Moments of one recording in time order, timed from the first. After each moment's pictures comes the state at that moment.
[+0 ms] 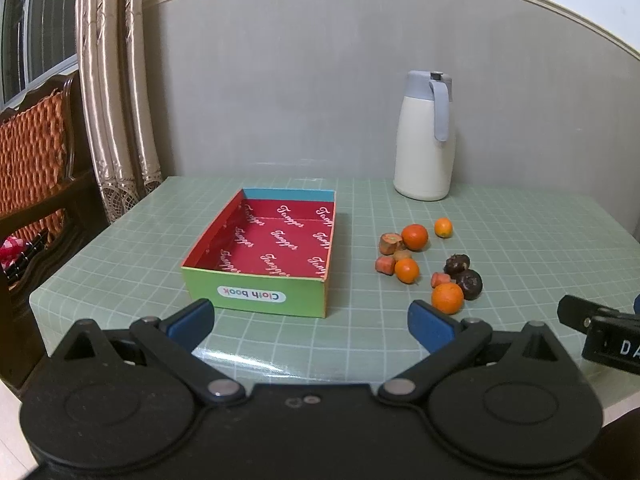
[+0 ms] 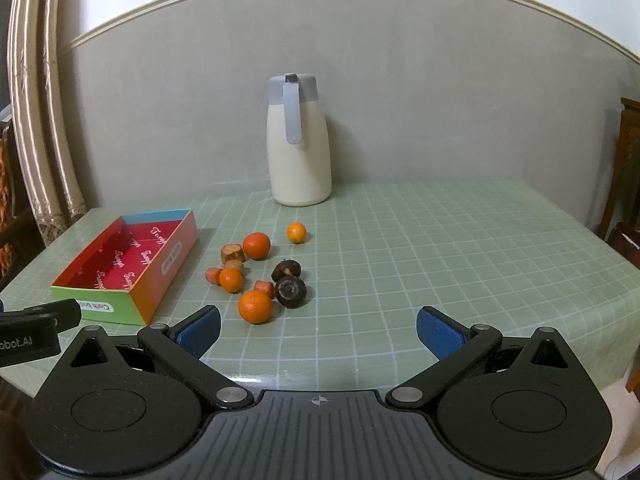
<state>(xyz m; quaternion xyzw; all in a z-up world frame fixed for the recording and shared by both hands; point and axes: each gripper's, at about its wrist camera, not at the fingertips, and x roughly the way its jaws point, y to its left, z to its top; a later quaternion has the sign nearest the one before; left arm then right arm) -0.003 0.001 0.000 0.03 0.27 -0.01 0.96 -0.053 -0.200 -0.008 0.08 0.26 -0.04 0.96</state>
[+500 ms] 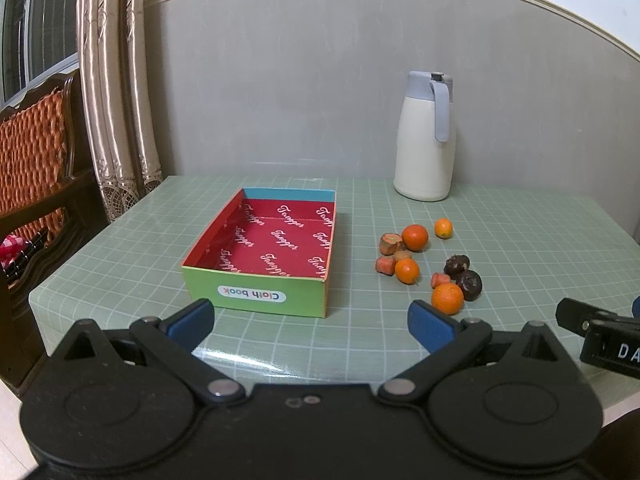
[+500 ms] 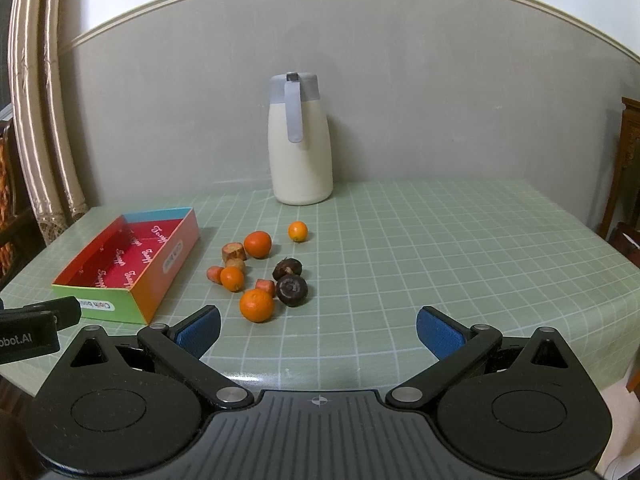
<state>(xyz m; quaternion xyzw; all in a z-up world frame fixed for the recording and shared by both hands) -0.003 0.002 0.001 0.03 0.27 -0.01 0.96 -0.052 -0.200 -0.008 0.08 0.26 -0.04 0.96</state>
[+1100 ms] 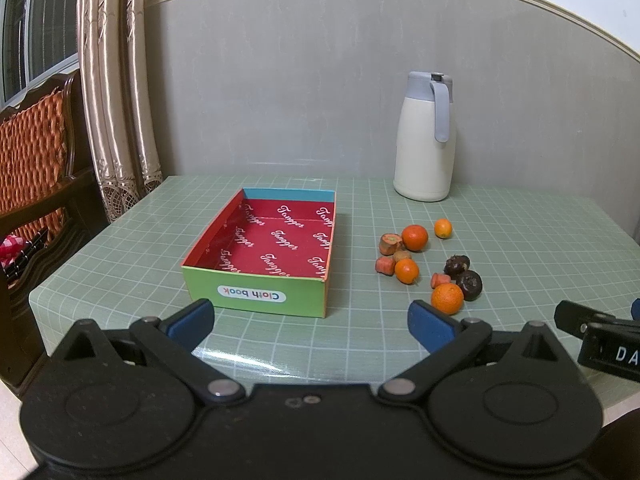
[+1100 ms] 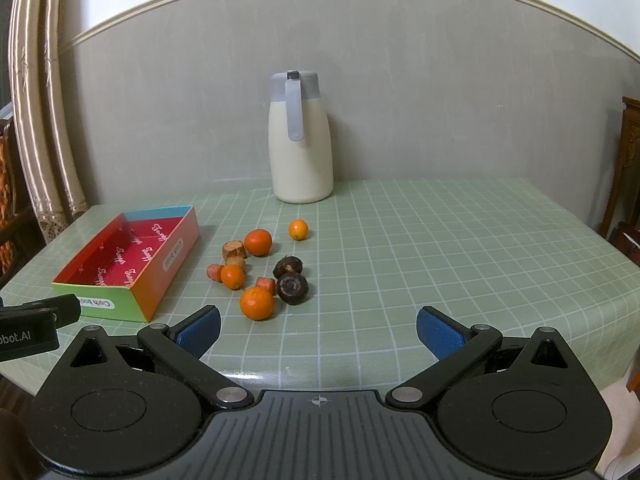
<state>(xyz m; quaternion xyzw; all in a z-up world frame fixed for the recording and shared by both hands) -0.003 0.002 0.001 0.03 0.27 -0.01 0.96 -0.051 -0.199 -0.009 0.08 0.26 -0.04 0.96</state>
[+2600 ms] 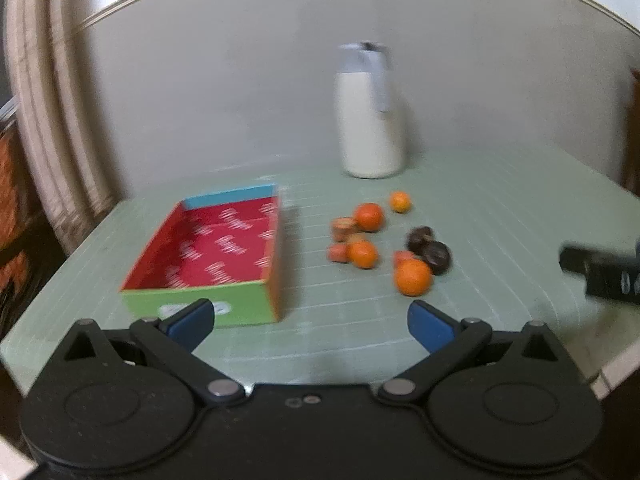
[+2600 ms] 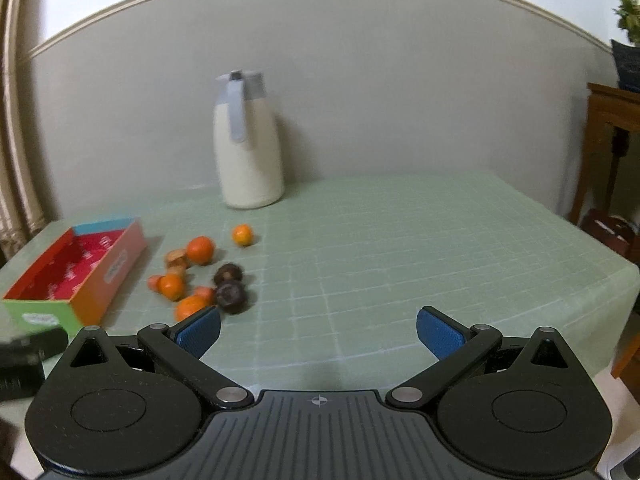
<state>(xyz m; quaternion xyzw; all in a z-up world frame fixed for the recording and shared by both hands) 0.021 -0.042 -0.031 0.12 0.27 -0.09 0.95 -0.034 -0.241 -0.035 0.09 0.25 -0.11 0.96</state>
